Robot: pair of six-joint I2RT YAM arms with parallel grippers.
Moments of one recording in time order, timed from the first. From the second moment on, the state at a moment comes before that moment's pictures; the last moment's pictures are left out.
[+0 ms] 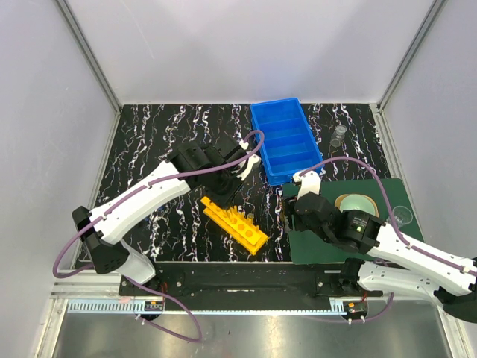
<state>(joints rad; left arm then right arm) -0.93 1.51 1.66 -1.33 0.03 -0.19 1.07 0.86 0.85 -0.73 0.48 0.55</state>
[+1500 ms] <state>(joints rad) -0.93 1.60 1.58 -1.26 0.05 -0.16 1.07 0.84 0.83 -0.73 0.48 0.56</state>
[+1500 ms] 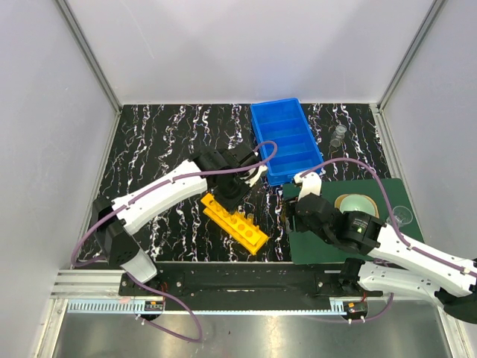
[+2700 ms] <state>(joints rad) -0.93 1.62 1.47 -1.15 0.06 -0.16 1.07 0.84 0.82 -0.73 0.48 0.56</state>
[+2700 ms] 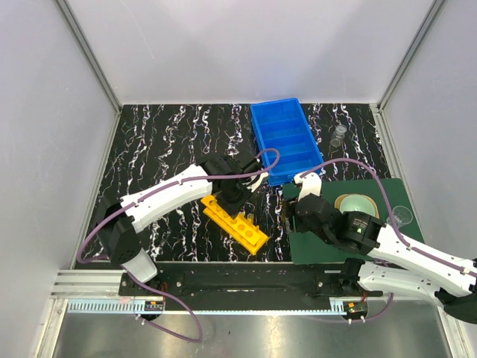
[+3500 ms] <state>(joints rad) -0.93 1.59 1.45 -1.13 0.06 -0.15 1.07 0.85 0.82 -0.73 0.48 0.56</state>
